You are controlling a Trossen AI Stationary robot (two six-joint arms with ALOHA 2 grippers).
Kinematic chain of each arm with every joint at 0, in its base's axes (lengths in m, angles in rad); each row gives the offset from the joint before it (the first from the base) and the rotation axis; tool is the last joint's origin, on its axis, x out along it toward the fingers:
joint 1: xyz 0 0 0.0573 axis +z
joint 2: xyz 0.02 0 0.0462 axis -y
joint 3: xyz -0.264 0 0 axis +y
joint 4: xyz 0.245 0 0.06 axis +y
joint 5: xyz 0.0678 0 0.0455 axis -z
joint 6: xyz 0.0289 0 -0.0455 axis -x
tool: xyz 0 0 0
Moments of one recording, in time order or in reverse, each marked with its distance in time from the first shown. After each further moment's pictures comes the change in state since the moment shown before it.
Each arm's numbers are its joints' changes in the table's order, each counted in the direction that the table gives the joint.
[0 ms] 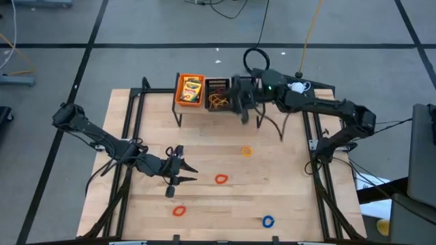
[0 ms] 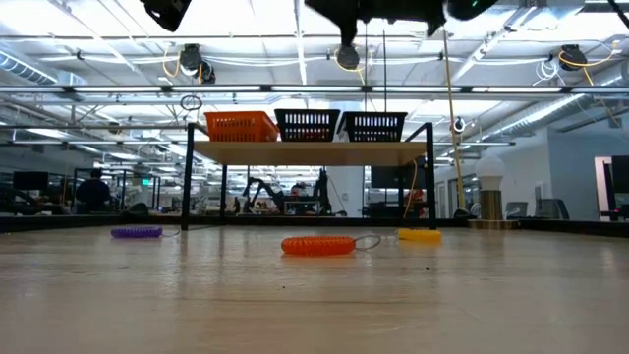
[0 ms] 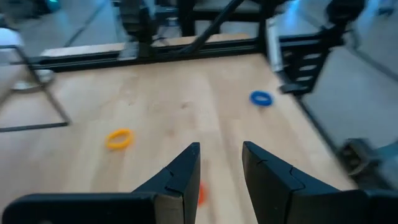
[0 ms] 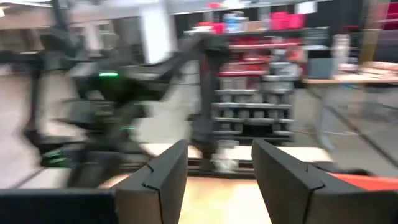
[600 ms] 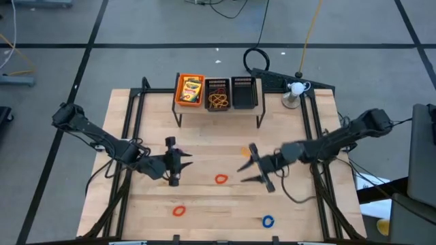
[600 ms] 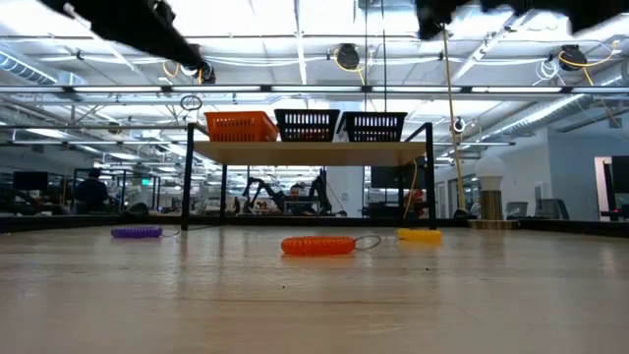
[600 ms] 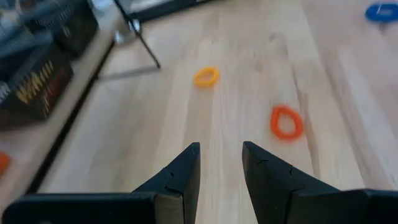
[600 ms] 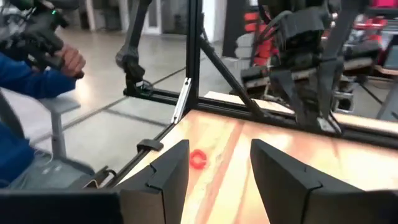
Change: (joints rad) left arm -0.003 0.001 -0.011 0.315 -0.314 -0.012; right arm 0.693 0.210 0.597 -0.291 0.530 0.098
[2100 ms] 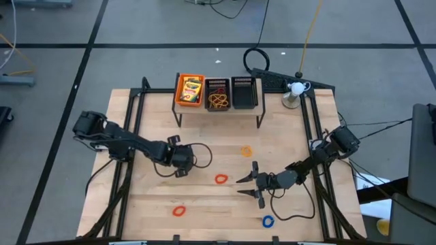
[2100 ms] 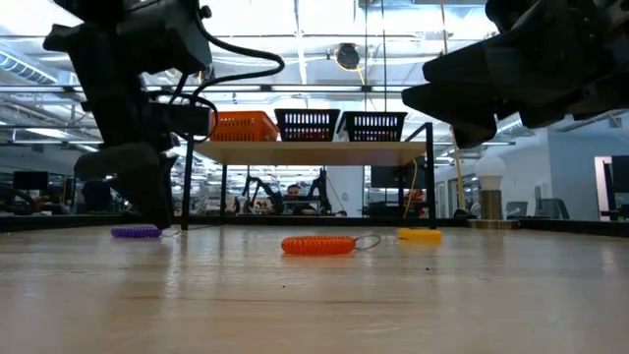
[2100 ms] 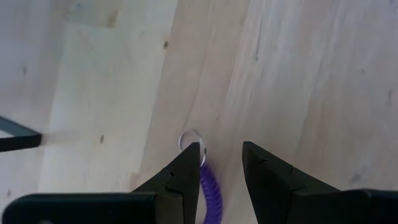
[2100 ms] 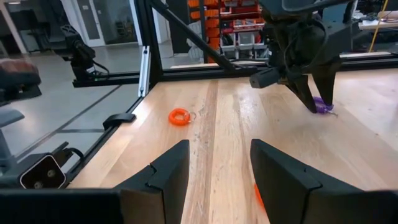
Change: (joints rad) left arm 0.272 -0.394 0.000 0.258 0.267 0.270; right arm 0.228 -0.544 0.141 -0.654 0.466 -0.191
